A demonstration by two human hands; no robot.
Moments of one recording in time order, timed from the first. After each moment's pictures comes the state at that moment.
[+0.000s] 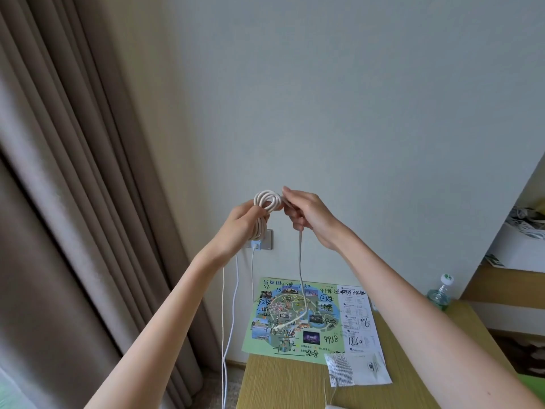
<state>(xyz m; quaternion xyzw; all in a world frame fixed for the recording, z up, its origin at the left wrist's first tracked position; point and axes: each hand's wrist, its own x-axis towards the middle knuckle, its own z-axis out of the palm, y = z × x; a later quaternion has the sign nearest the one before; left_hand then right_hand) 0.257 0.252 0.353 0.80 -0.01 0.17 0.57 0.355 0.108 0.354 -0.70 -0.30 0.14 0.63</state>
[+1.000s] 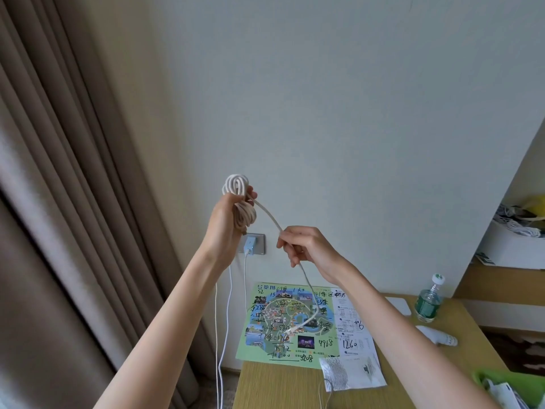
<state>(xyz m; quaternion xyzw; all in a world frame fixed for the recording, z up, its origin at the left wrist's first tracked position) 0.278 0.243 0.357 0.58 0.03 0.22 0.78 0.337 0.074 0.313 -0.69 -0.29 0.19 0.64</state>
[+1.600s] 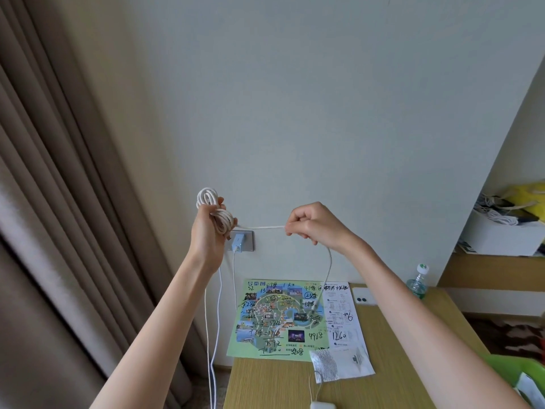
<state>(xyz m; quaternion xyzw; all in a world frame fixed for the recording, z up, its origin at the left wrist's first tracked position) 0.297 0.250 0.326 0.45 0.12 0.24 0.85 0.347 0.040 0.351 -0.84 -0.28 0.07 0.45</state>
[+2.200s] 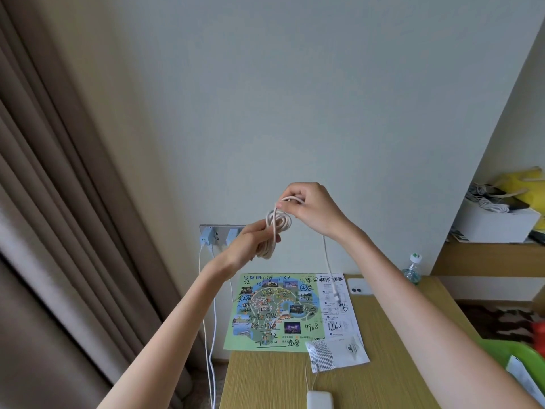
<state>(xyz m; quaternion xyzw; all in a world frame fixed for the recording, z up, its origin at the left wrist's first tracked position) 0.281 0.198 0.316 0.83 -0.05 0.02 0.56 0.356 0.038 0.355 -0.83 -0.31 -0.07 0.46</state>
